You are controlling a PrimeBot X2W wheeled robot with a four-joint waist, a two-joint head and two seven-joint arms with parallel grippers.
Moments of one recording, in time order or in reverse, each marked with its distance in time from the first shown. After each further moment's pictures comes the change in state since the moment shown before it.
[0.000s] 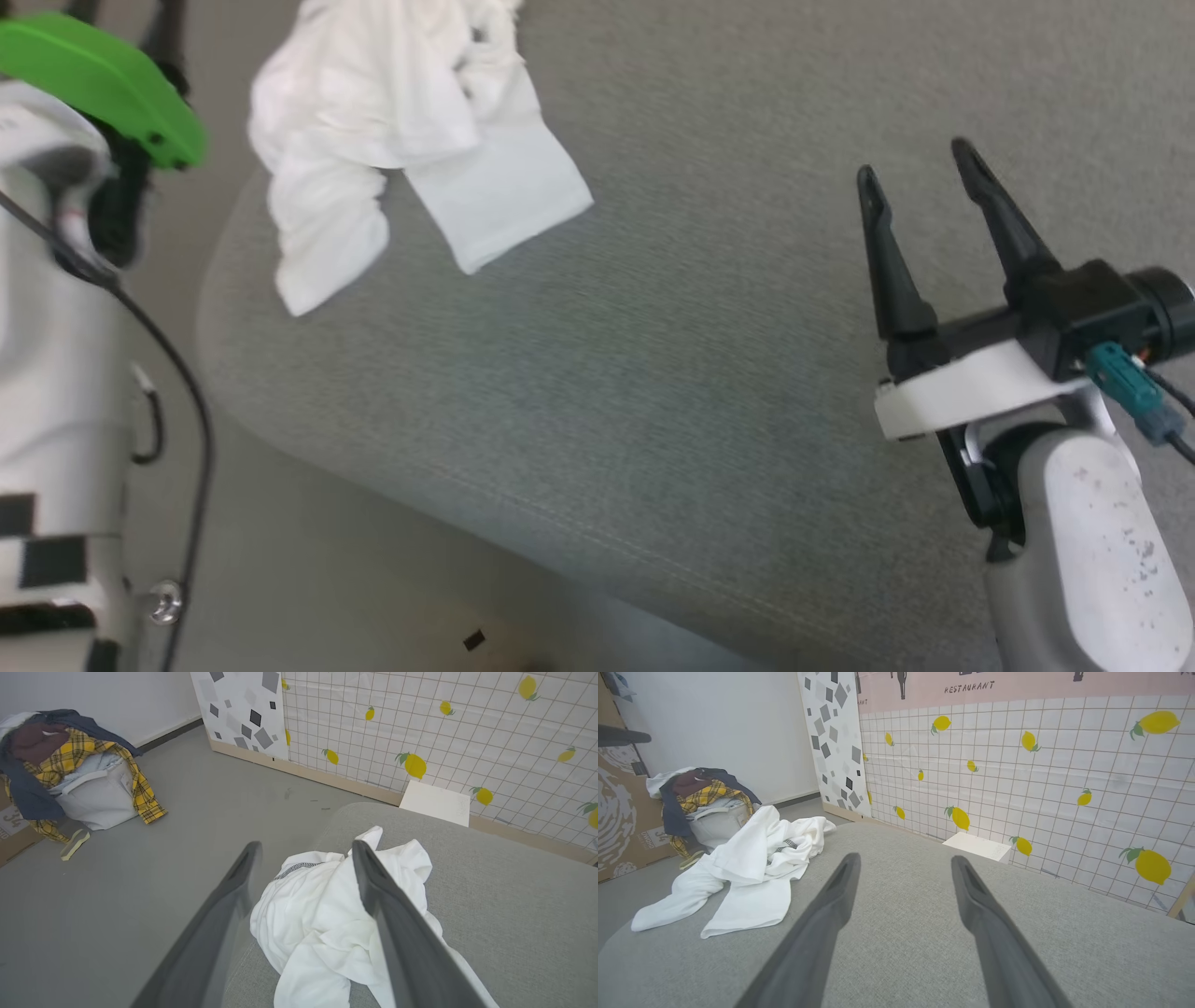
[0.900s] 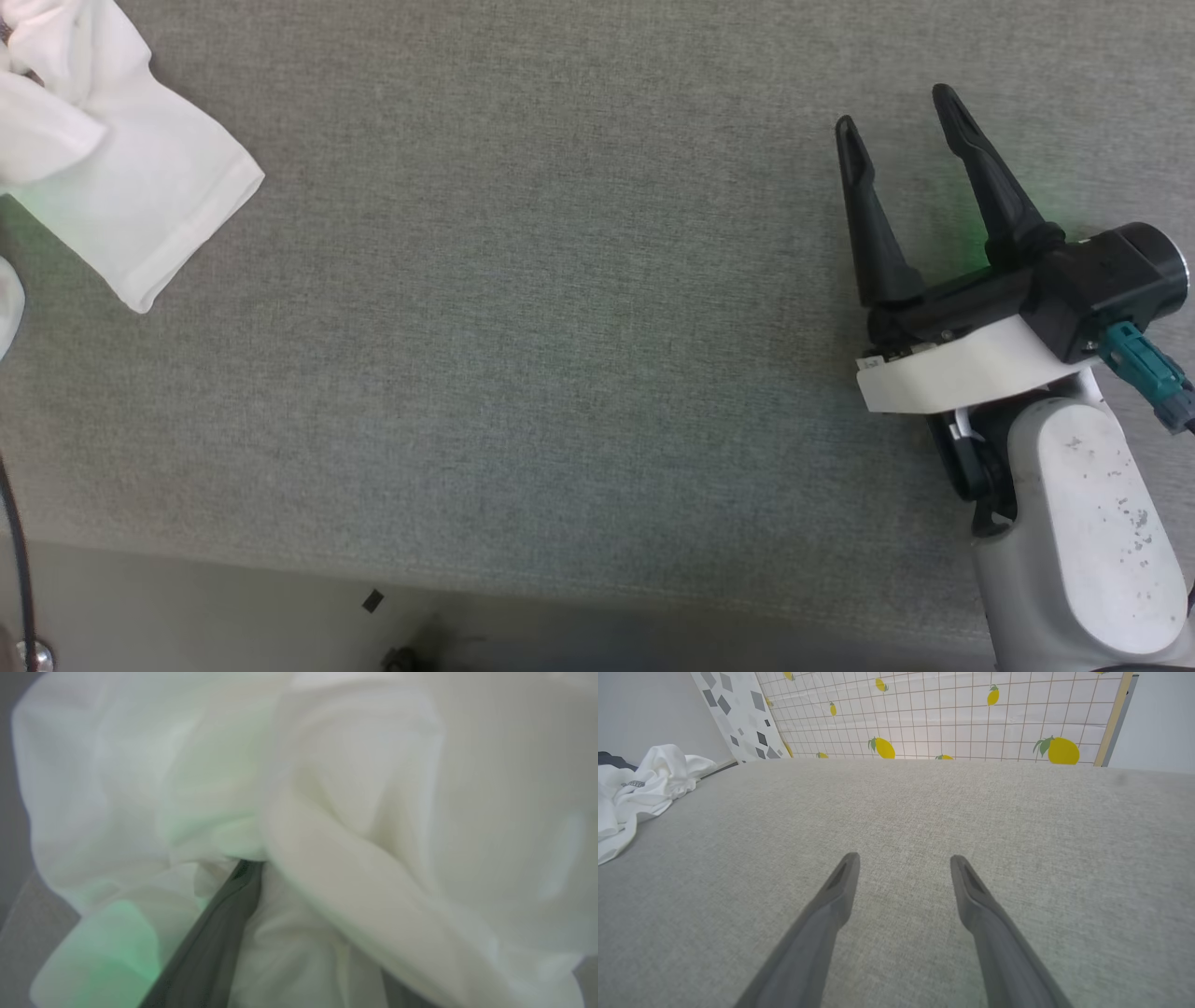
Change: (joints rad) left arm -0.009 0.163 0.168 0.072 -0.197 0.146 0.506; right arm -0.073 0.000 0.044 0.010 0.075 0.000 -0.062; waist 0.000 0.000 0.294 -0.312
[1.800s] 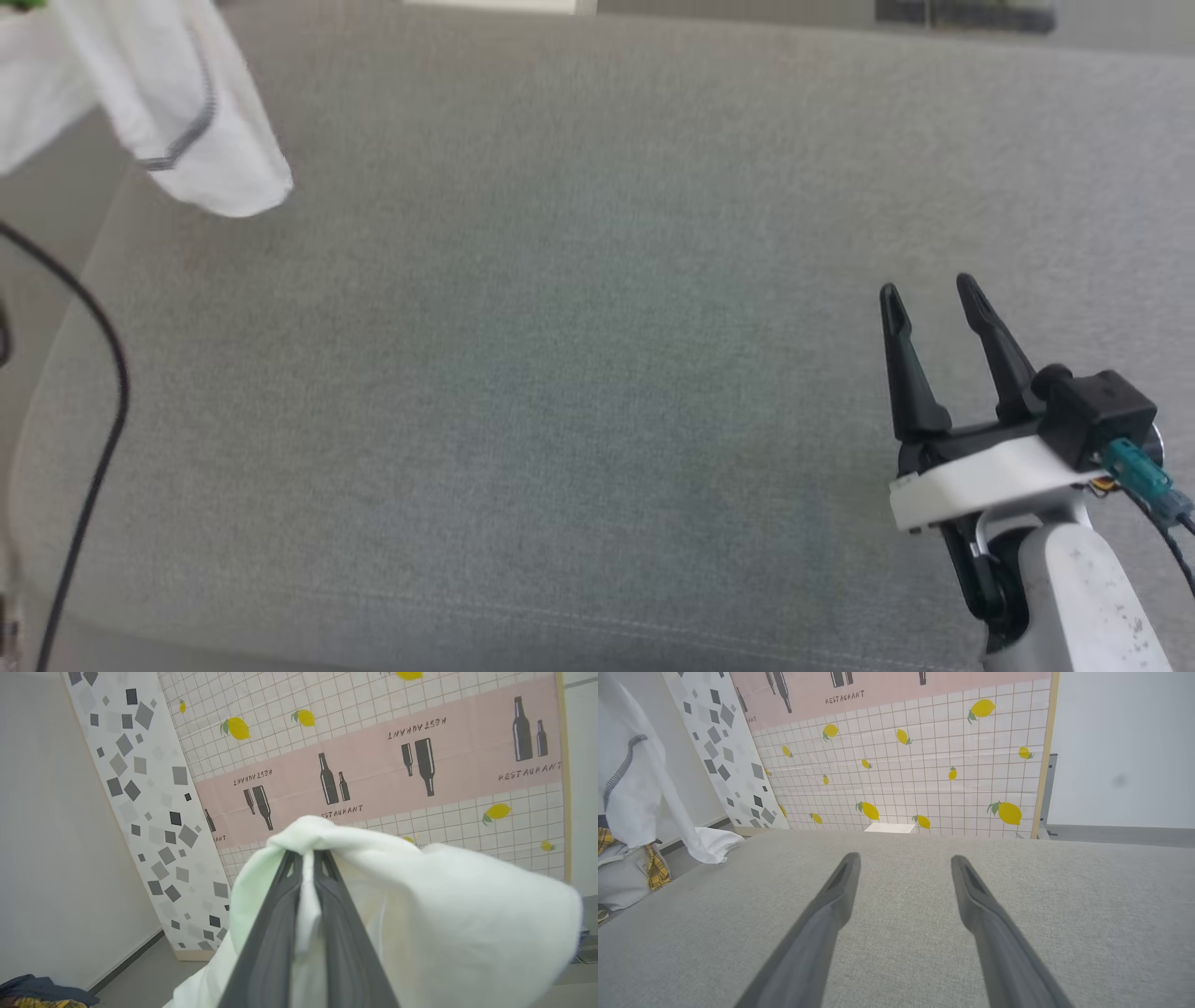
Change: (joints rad) left arm -0.181 0.008 -0.301 -0.160 0.377 -0.163 -0.723; right arm 0.212 0.000 -0.097 0.141 0.113 0.000 -0.066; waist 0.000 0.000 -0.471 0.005
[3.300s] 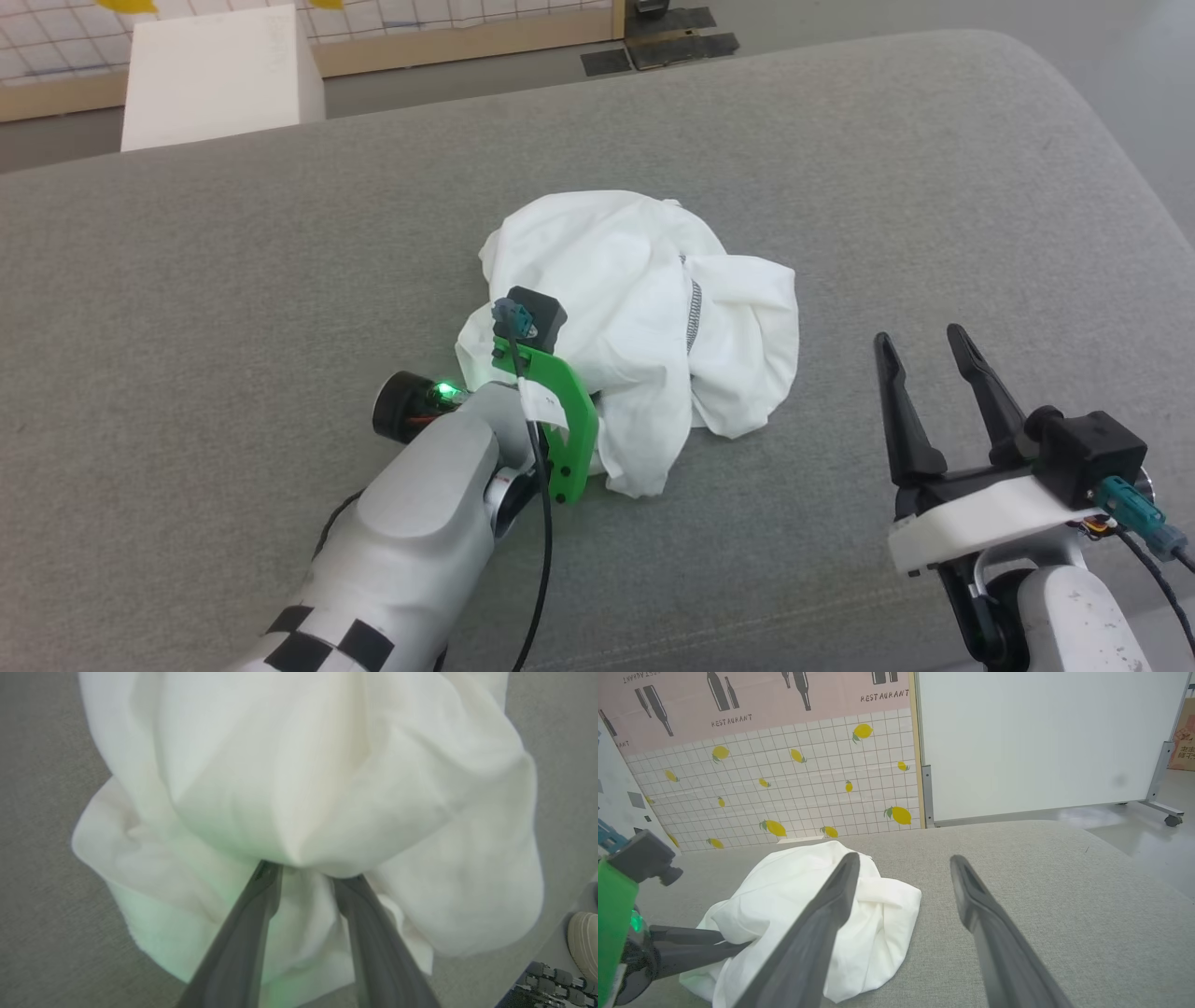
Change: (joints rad) left arm 0.359 -0.475 -0.492 0.468 -0.240 -0.034 0.266; right arm 0.083 -0.002 0.010 -0.025 0.026 0.000 0.024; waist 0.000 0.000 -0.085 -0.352
